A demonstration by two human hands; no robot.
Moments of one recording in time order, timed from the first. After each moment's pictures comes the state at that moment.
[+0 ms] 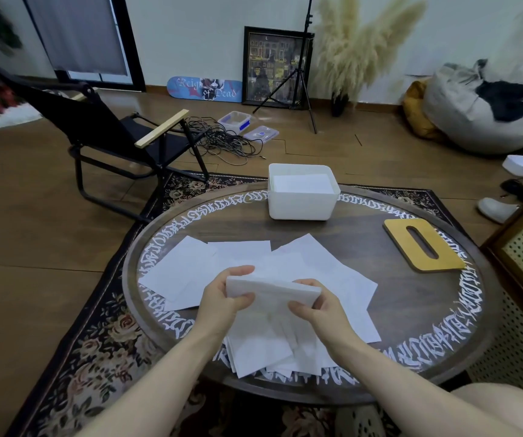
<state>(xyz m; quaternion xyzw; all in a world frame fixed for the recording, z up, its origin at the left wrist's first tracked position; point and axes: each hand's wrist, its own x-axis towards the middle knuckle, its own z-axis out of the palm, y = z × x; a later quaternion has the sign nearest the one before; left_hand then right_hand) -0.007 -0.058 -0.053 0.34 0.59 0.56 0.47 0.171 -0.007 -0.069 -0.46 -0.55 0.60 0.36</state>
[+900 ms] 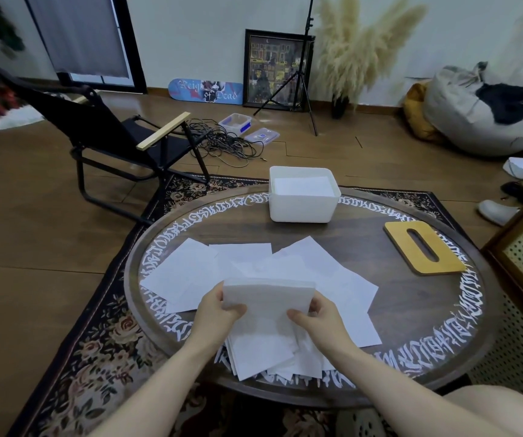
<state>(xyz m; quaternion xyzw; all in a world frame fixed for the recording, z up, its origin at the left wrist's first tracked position) -0.019 -0.059 -0.080 0.39 0.66 0.50 0.41 0.169 -0.010 -0.078 -0.53 -0.58 0.54 0.31</state>
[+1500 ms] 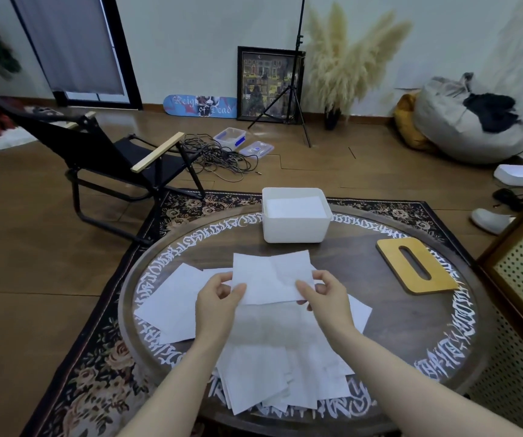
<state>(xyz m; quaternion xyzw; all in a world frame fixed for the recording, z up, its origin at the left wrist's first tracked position) -0.012 -0.018 -0.045 0.33 0.65 0.58 0.36 0.165 0.031 -0.020 -0.54 -0.53 0.51 0.40</state>
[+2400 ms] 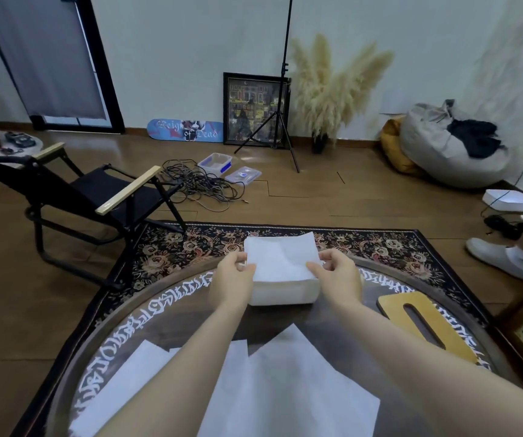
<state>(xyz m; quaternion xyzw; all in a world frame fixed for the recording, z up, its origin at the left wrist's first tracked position) -0.010 0.181 0.004 0.38 0.75 0.47 0.27 0.163 0.220 0.017 -0.66 -0.58 0.30 0.38</state>
